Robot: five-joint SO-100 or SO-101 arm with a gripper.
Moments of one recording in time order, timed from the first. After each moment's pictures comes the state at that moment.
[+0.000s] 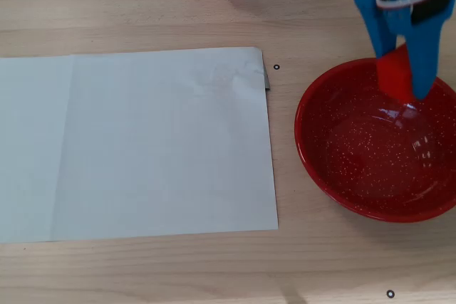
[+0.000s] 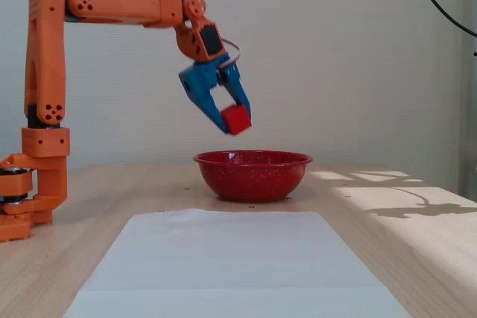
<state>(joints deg) 37.4 86.7 78.9 63.7 -14.1</state>
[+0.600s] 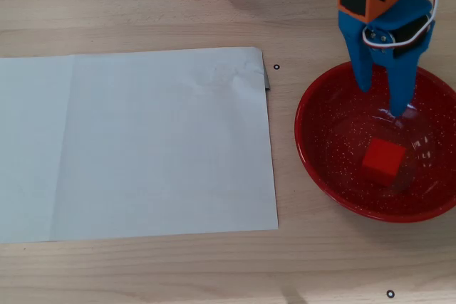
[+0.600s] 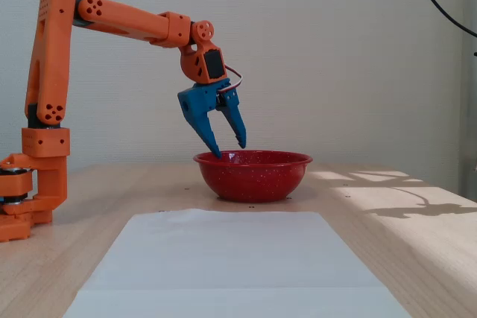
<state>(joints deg) 37.4 83.8 79.5 67.6 -10.9</state>
